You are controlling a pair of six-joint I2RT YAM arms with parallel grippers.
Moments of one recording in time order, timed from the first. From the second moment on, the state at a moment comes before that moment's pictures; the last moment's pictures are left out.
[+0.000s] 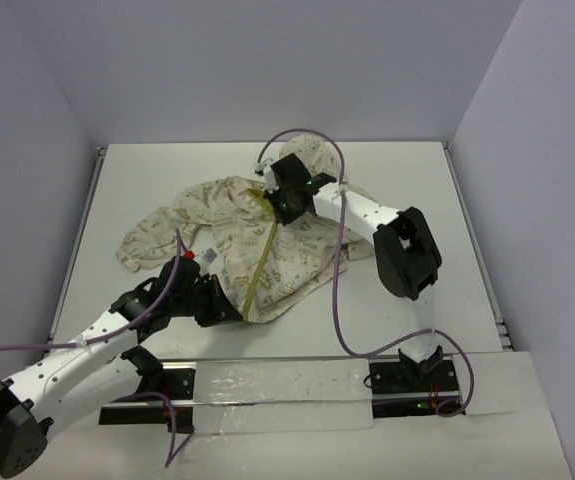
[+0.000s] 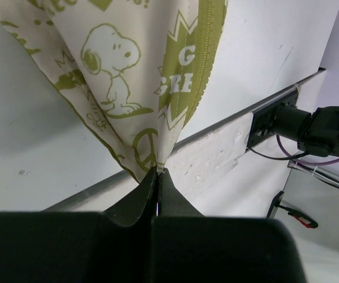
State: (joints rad) left arm -0.70 0.83 0.48 -0.46 0.32 -0.92; right arm 0.65 2.01 1.60 -0.49 -0.07 -0.05
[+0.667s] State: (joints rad) left arm -0.36 1.08 0.98 -0.68 -0.02 -0.72; right arm 0.26 1.85 1.78 -0.60 -0.05 0.02
